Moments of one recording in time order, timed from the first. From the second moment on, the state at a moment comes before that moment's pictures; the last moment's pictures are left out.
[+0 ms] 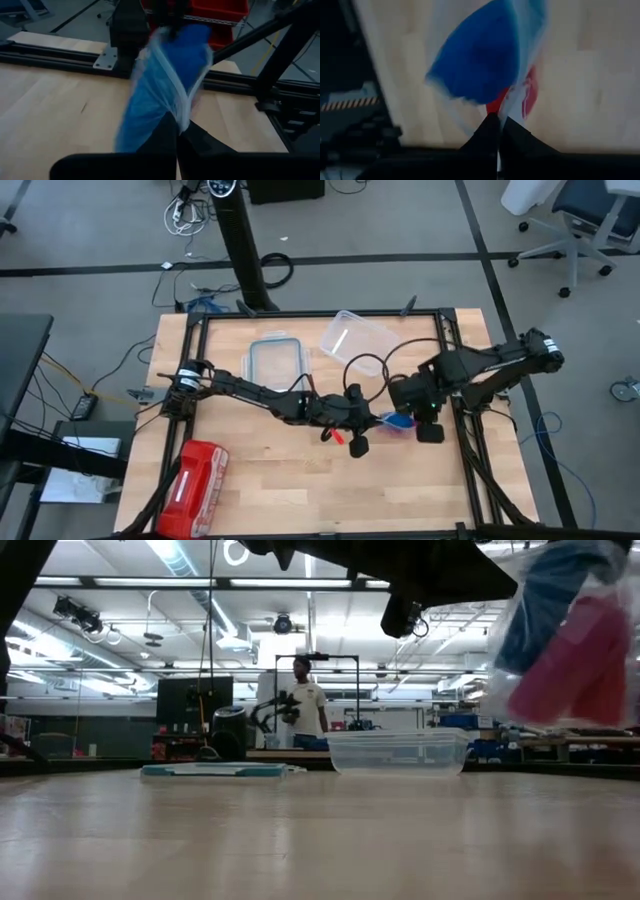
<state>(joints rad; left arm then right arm) -0.18 2.04 1.50 0.25 -0.17 -0.21 0.25 1.35 1.36 -1.47 -0.17 0.35</state>
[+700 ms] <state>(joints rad) -0.18 2.04 1.49 0.15 -0.22 -0.24 0.37 1.30 1.36 -1.27 -0.04 0.45</state>
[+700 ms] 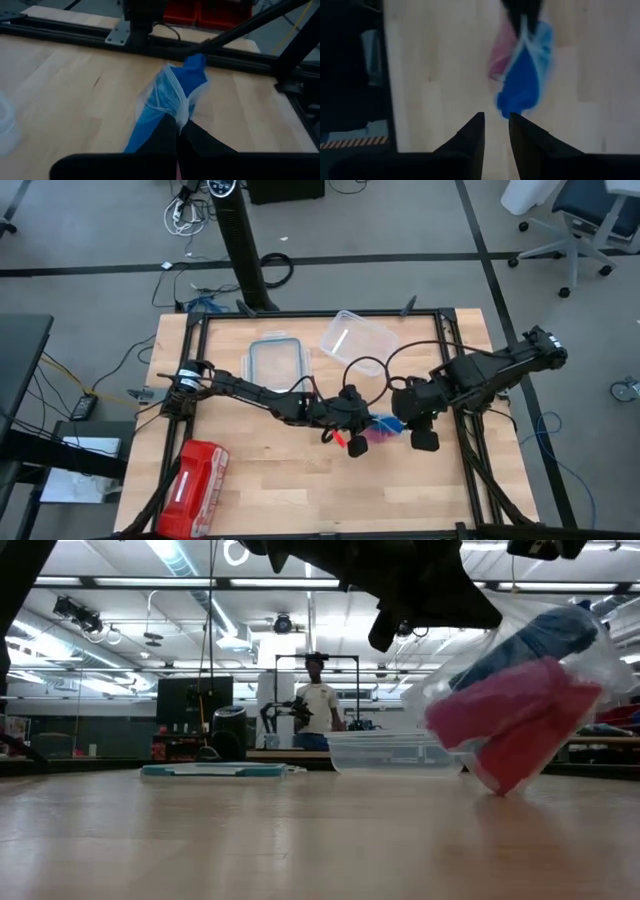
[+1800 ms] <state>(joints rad) -0.21 2.15 1.43 0.50 -0.34 -0.17 0.51 1.26 1.26 -1.28 0.14 0.69</state>
